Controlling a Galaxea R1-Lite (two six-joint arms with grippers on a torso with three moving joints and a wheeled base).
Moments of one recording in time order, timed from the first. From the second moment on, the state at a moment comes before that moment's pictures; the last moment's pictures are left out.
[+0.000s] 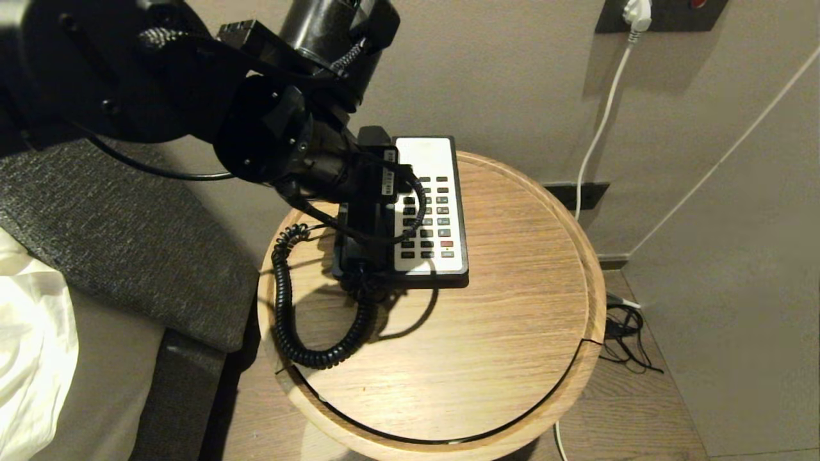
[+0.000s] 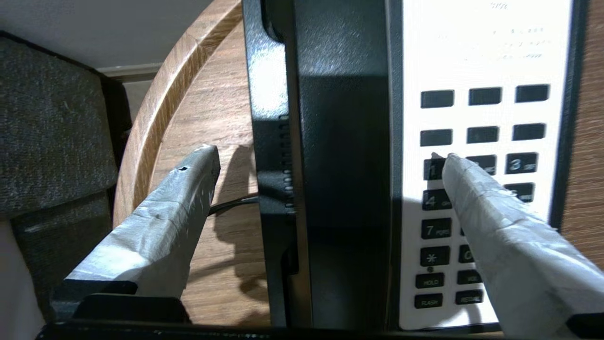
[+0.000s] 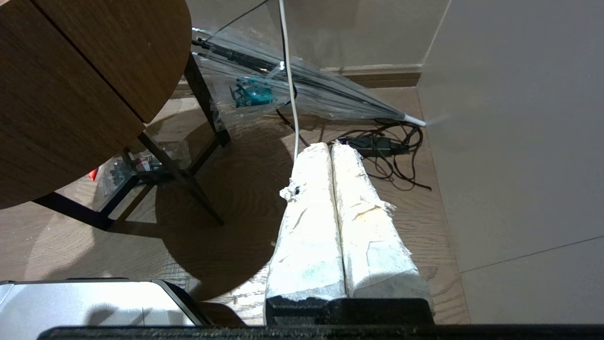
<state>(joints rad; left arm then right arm) -0.78 1.86 -1.93 0.69 0.52 -0.38 0.00 0.04 0.00 0.00 0.00 -0.02</state>
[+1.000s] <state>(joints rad) -0.78 1.86 -1.93 0.68 0.53 -0.37 0.00 0.04 0.00 0.00 0.00 -0.02</state>
